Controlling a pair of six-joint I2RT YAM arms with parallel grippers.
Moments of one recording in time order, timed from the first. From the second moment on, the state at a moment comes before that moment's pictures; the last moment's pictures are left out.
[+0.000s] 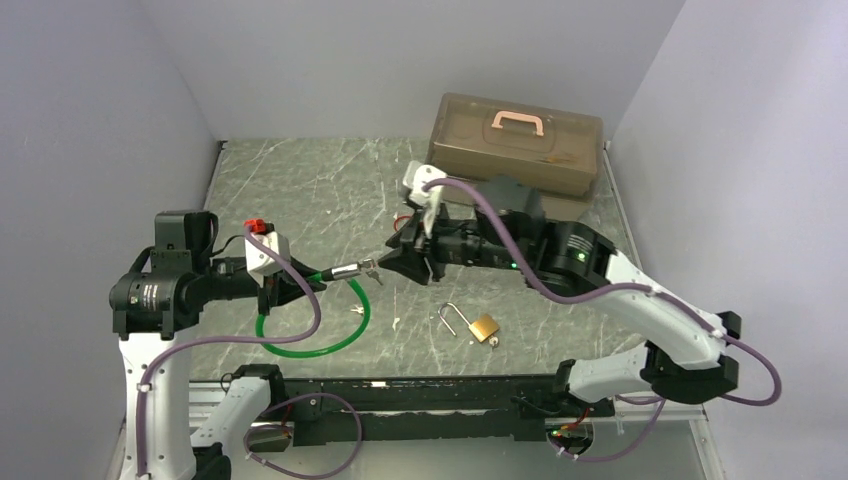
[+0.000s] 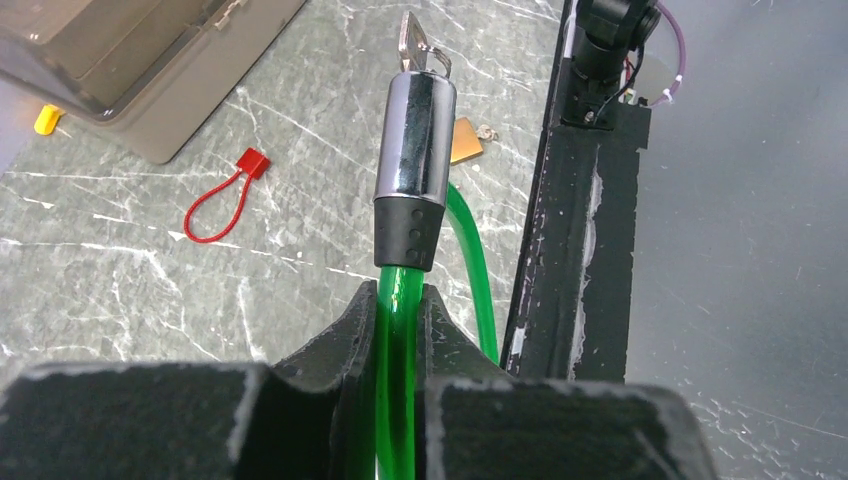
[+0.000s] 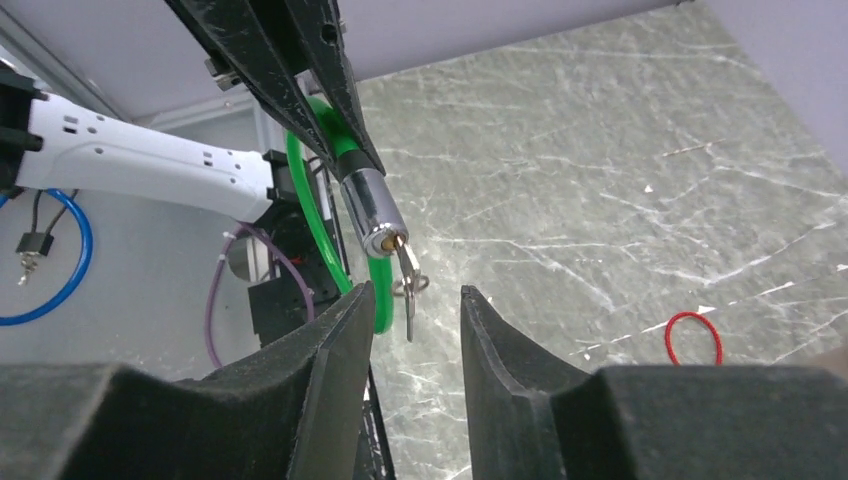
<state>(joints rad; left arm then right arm) 0.01 0.86 1.39 -1.39 1.18 0.88 1.16 1.32 1.70 -0.66 -0.16 0.02</state>
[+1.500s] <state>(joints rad) 0.01 0.93 1.49 -1.58 1.26 1.02 1.02 1.32 1.61 -0.52 -0.66 0.07</state>
